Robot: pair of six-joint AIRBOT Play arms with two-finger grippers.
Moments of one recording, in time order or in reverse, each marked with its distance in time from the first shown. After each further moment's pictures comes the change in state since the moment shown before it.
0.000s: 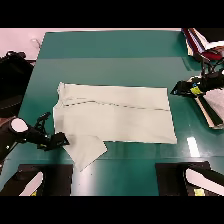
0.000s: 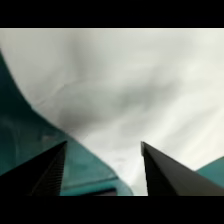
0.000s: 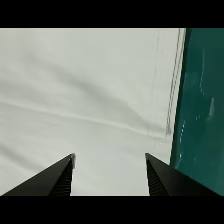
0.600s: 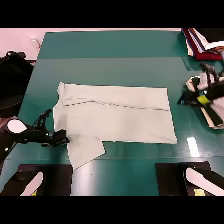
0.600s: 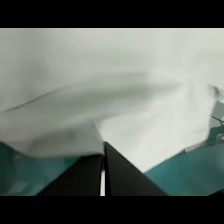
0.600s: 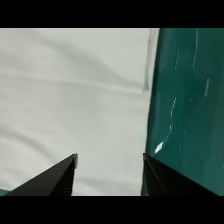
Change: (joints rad) left arm 0.000 0.051 0.017 -0.137 0.021 0.064; right arm -0.107 0.080 -0.122 -0.070 0.136 -0.030
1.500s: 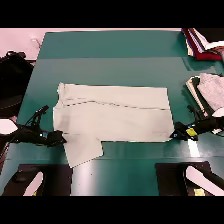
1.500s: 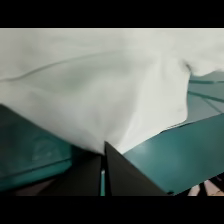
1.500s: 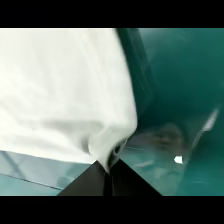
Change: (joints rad) left arm 0.000 0.128 0.070 0.068 -0.160 0.000; right arm -0.134 0.043 -0.486 0.130 -0.042 -0.064
